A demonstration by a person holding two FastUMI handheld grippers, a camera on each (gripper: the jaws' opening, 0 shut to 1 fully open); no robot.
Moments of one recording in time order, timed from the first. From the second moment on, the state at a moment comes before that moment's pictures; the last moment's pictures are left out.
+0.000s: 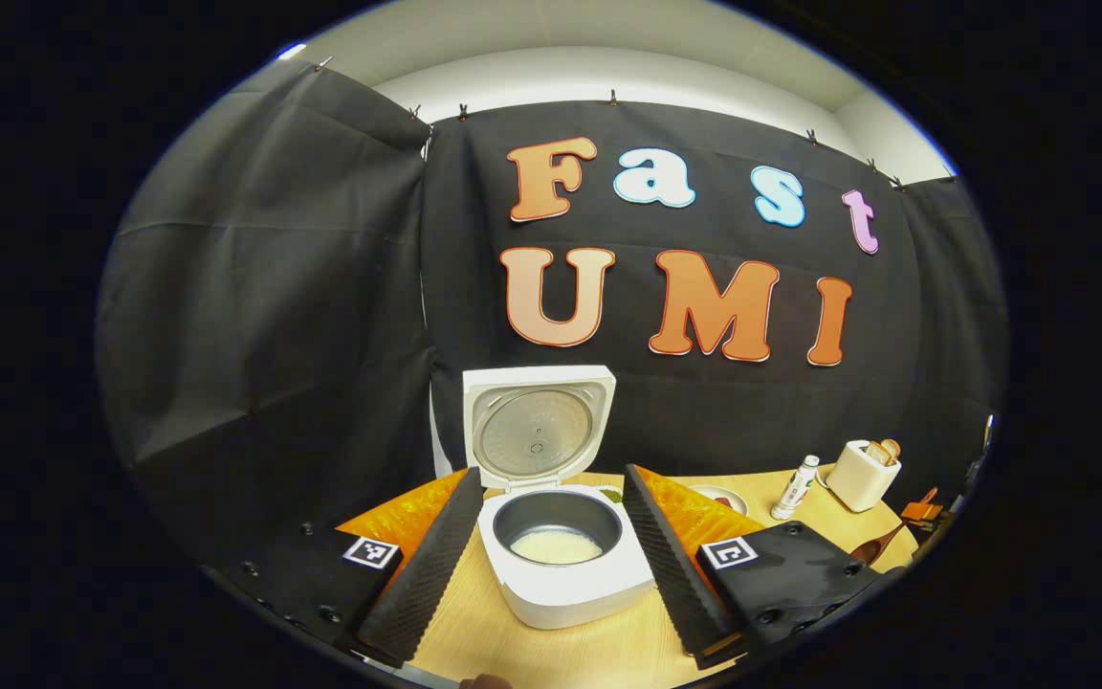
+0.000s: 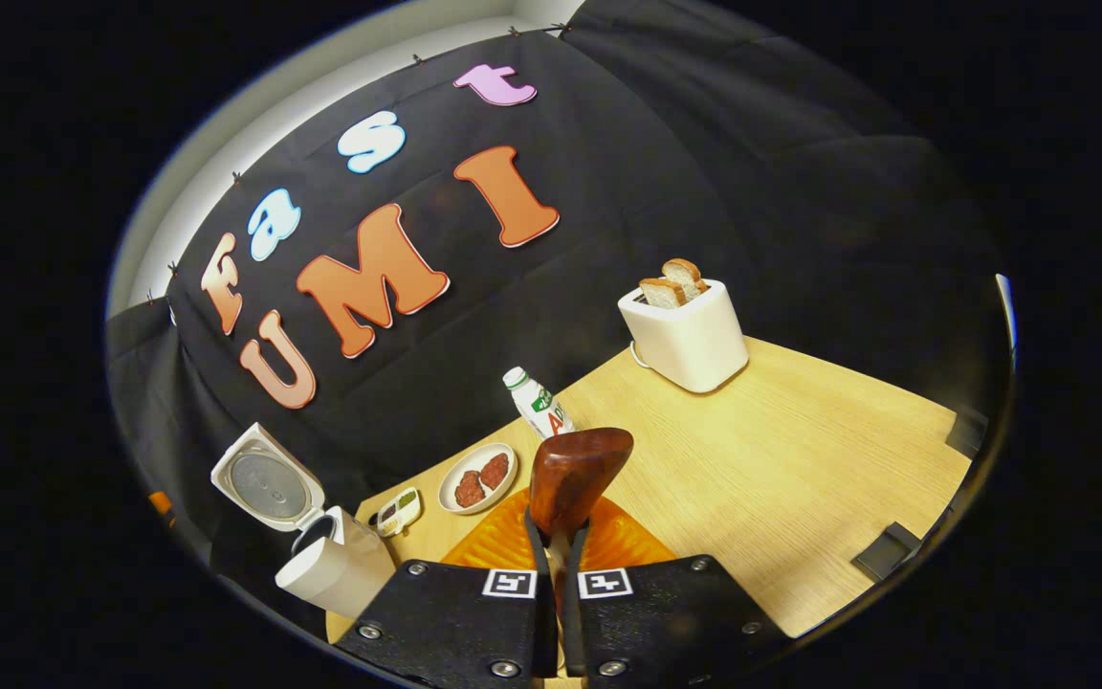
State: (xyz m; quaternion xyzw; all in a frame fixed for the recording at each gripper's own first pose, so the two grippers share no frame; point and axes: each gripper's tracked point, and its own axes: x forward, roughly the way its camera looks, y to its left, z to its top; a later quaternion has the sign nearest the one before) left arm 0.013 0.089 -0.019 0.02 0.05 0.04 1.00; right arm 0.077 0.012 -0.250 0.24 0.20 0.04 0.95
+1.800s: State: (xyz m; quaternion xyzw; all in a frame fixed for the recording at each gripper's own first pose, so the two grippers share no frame) left arm 0.188 0.129 0.086 -0.03 0.07 0.07 1.00; right arm 0.055 0.003 -0.189 0.09 0.15 -0.03 0.98
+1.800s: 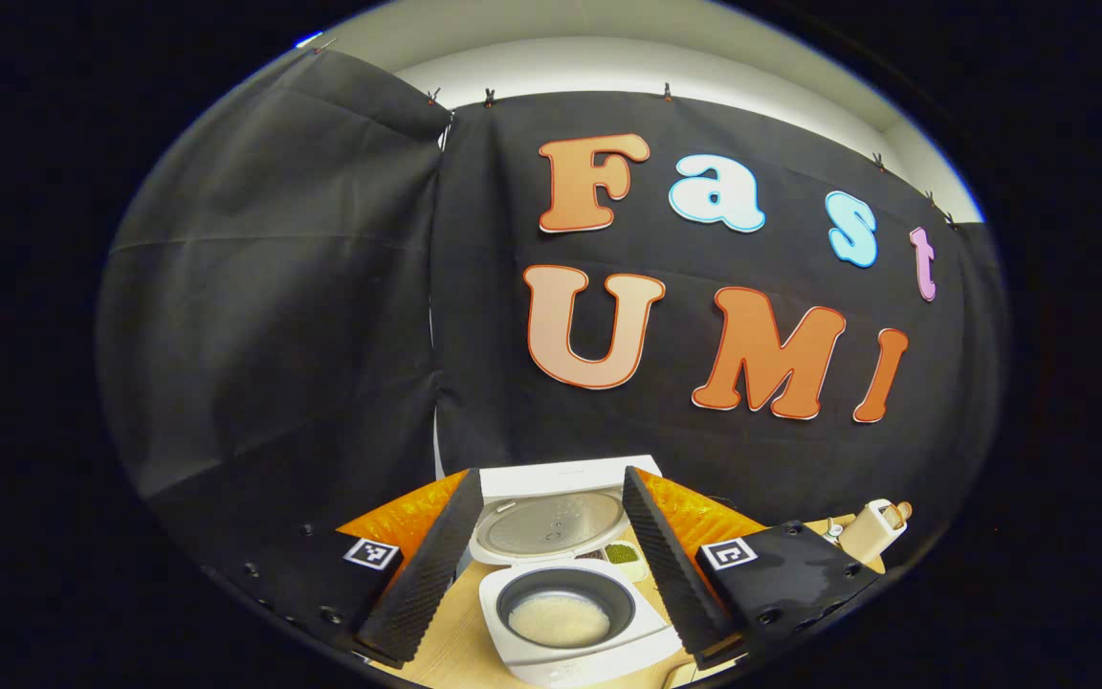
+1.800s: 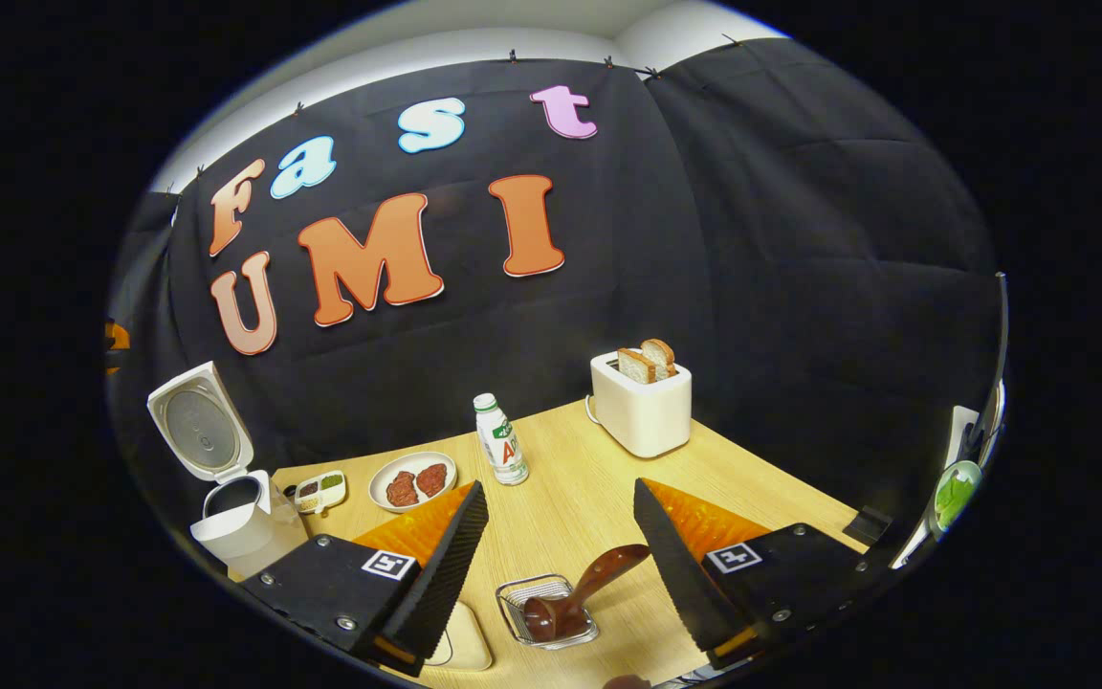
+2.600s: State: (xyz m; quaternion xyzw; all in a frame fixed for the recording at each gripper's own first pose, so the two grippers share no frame) left arm 0.343 0.141 0.004 0.00 0.23 0.08 0.97; right arm 0.055 -0.006 -0.199 0.08 0.16 -0.05 0.98
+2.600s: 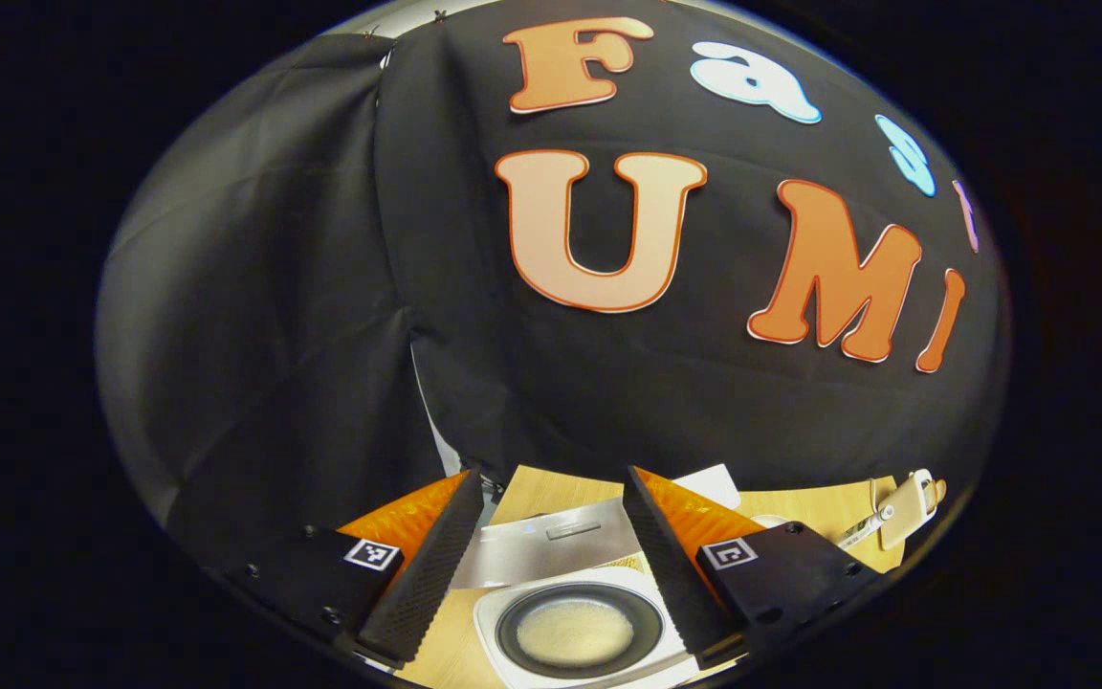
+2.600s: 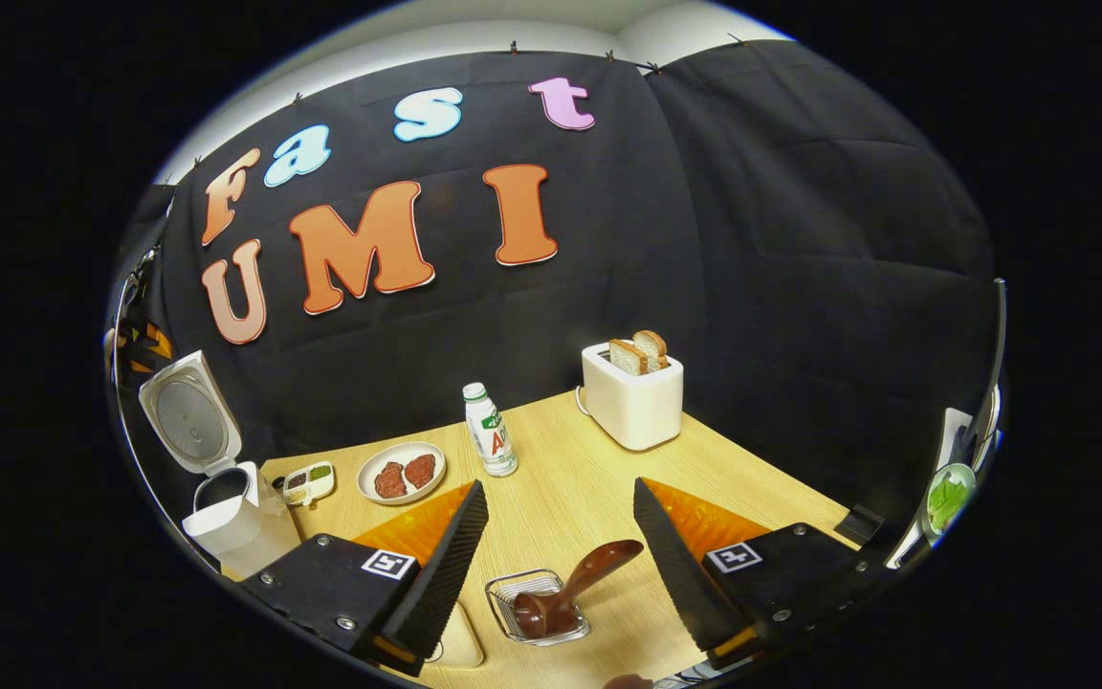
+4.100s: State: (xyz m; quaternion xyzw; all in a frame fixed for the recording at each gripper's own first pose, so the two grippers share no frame) left arm 0.166 0.074 -0.185 -0.12 0.31 0.05 0.94; right arm 0.042 0.044 -0.153 0.05 0.13 0.09 0.99
